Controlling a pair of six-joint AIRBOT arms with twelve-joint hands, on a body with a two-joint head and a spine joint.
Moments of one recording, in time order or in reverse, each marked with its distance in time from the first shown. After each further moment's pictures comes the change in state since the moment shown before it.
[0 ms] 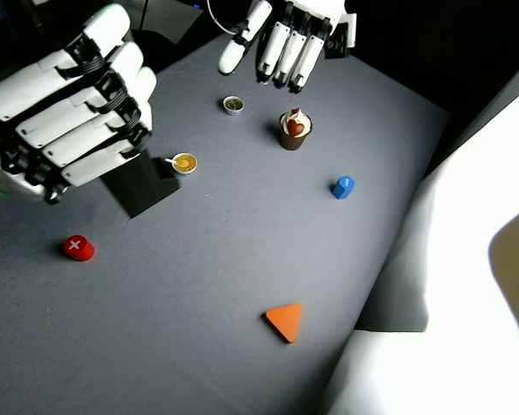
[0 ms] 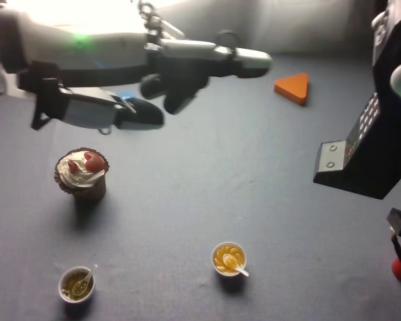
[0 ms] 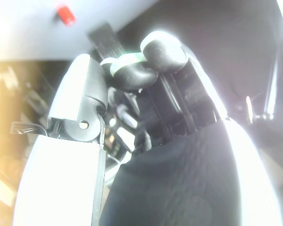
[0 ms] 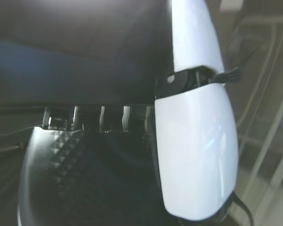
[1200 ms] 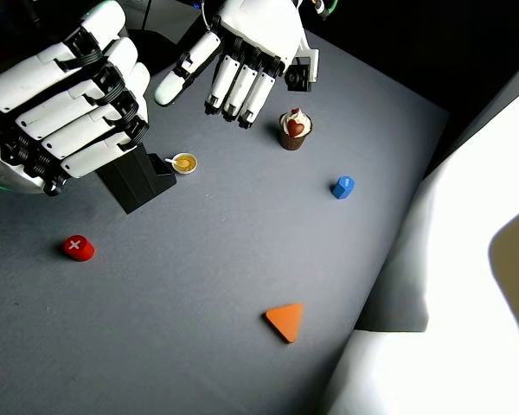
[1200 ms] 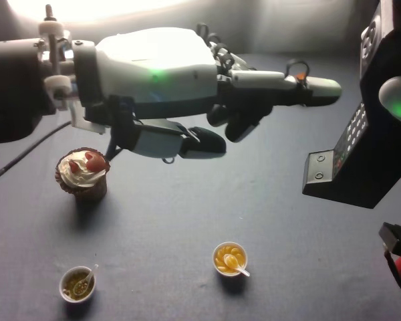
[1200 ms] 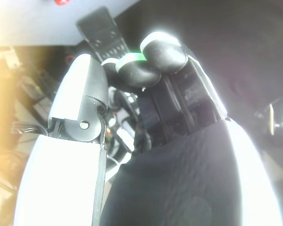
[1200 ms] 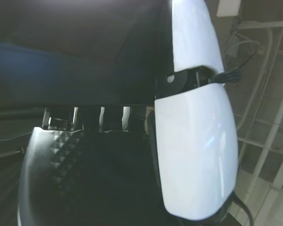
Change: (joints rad) left arm 0.071 -0.109 -0.038 -0.151 0.061 0.113; right arm 0.000 -0.011 -0.011 -0.055 -0.001 0.000
